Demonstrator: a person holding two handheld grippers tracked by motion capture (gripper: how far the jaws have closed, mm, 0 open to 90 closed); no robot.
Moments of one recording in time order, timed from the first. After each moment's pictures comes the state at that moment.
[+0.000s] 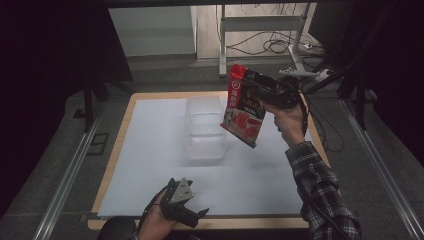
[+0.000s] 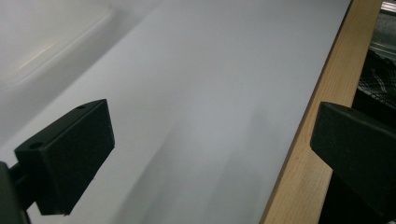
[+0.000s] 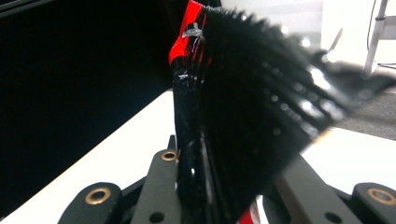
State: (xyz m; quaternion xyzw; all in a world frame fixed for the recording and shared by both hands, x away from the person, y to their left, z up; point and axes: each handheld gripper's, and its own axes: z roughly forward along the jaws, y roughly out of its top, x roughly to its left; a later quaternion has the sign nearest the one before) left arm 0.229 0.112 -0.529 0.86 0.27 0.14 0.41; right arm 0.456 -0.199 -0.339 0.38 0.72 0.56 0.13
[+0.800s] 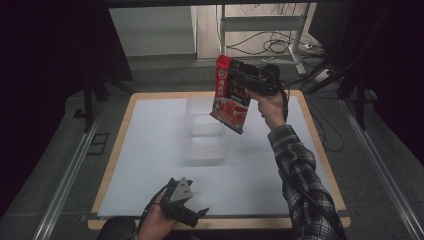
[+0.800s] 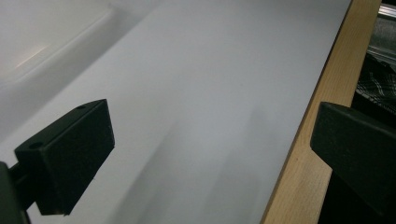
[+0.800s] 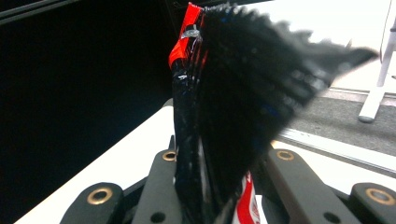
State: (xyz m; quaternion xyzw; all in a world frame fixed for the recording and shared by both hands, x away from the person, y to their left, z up) left arm 0.231 0.113 -0.529 0.86 0.27 0.13 0.41; right arm 0.510 -0.159 -0.349 0.37 0.72 0.57 0.13
